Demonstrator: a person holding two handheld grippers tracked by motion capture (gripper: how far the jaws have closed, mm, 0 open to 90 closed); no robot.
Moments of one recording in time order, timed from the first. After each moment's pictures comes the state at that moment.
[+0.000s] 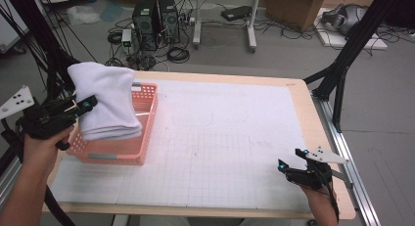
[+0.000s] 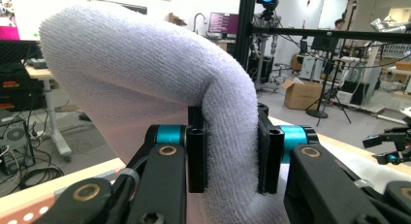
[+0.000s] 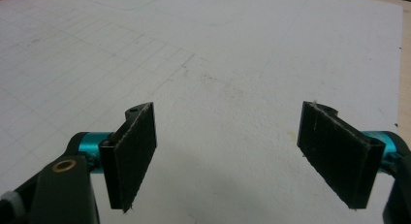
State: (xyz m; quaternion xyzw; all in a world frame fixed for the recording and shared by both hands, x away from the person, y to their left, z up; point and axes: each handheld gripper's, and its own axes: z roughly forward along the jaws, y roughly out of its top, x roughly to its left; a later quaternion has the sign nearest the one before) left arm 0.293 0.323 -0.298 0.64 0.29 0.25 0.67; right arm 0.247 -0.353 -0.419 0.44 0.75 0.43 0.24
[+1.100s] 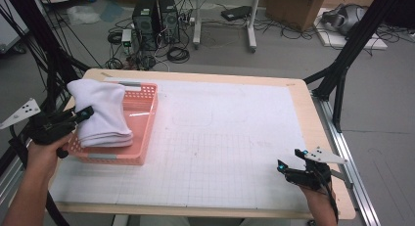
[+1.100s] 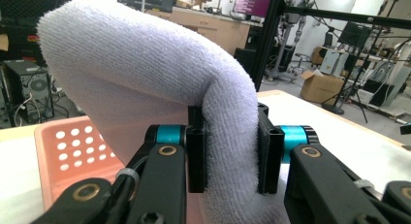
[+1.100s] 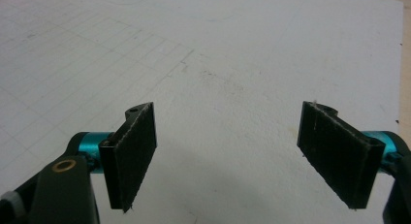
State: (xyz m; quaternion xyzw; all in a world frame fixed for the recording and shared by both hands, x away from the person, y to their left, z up) left arm 0.311 0.356 -0.357 0.63 0.36 0.22 0.65; right arm 0.247 -0.351 -0.420 0.44 0.75 0.42 0.24
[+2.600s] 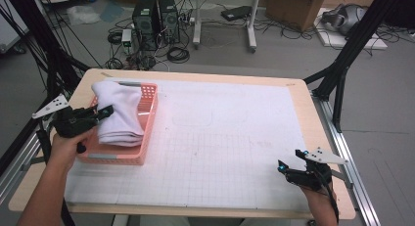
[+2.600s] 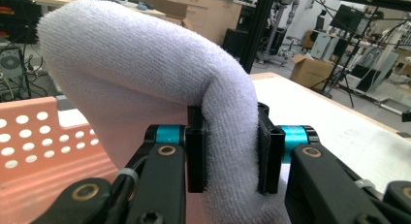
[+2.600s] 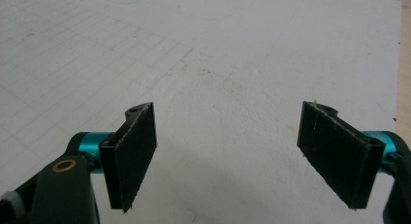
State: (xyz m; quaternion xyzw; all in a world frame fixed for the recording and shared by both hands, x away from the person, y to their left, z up) left arm 0.344 0.324 -0.374 0.66 0.37 0.19 0.63; right arm 0.245 -0.352 -0.420 0.45 0.75 0.42 0.24
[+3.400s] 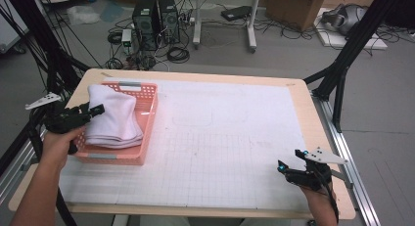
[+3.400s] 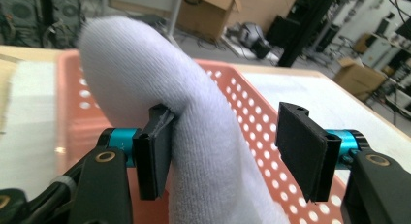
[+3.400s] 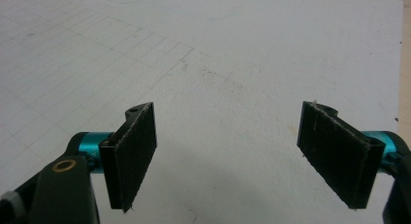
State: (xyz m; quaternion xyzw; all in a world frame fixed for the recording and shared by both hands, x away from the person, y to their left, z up) left arm 0.347 0.347 -0.369 0.62 0.49 0.19 0.58; right arm 0.246 -0.352 -0.420 0.44 0.75 0.42 0.24
